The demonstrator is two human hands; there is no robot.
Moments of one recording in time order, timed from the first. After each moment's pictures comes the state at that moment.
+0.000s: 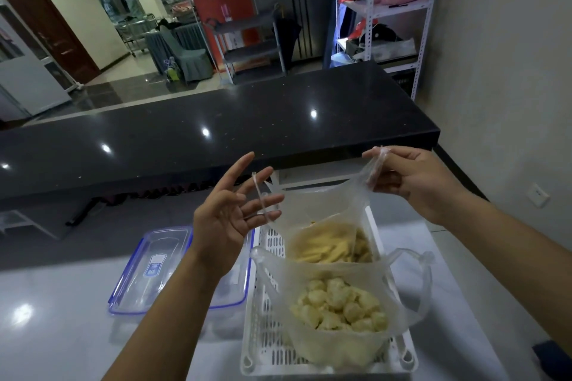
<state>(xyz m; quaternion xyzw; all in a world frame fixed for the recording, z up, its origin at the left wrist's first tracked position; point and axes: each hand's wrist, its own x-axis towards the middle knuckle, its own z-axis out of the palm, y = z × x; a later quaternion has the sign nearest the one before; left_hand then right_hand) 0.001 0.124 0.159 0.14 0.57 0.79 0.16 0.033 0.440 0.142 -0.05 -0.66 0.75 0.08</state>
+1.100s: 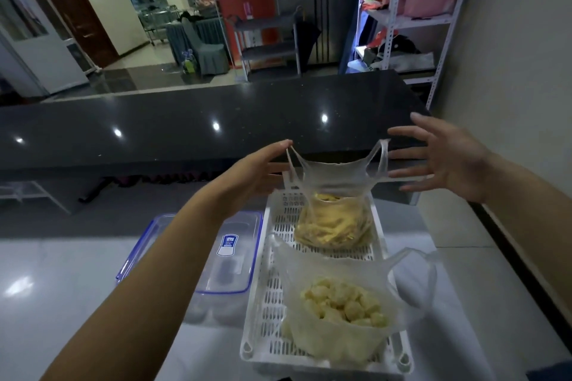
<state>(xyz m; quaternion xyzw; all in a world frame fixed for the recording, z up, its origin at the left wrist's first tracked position) -0.042 0.141 0.199 0.12 0.77 0.57 0.25 0.031 0.461 0.206 -0.13 -0.71 0.69 -0.09</state>
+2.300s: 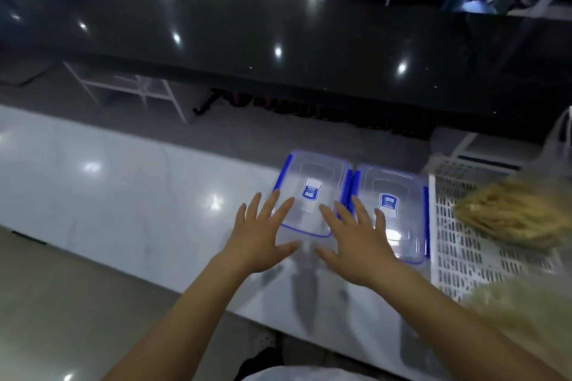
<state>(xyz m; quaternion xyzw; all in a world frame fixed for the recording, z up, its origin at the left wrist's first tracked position) -0.006 -0.195 0.009 0.11 0.98 0.10 0.16 0.011 0.019 0.040 0.11 -0.97 0.05 -0.19</state>
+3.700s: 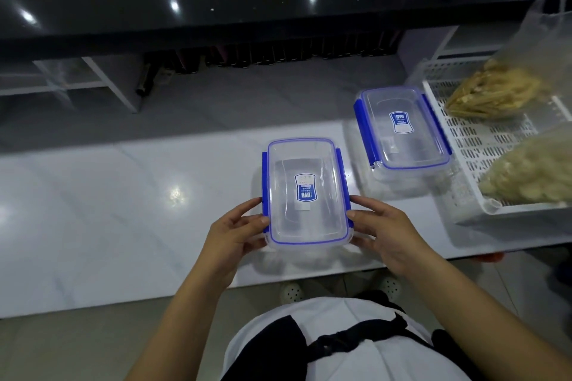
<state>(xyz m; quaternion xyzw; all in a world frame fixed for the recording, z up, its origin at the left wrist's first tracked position) 0.007 -0.331 -0.012 -0.12 0.63 0.69 0.32 0.093 -0.070 0.005 -0.36 -0.54 0.76 -0.09</state>
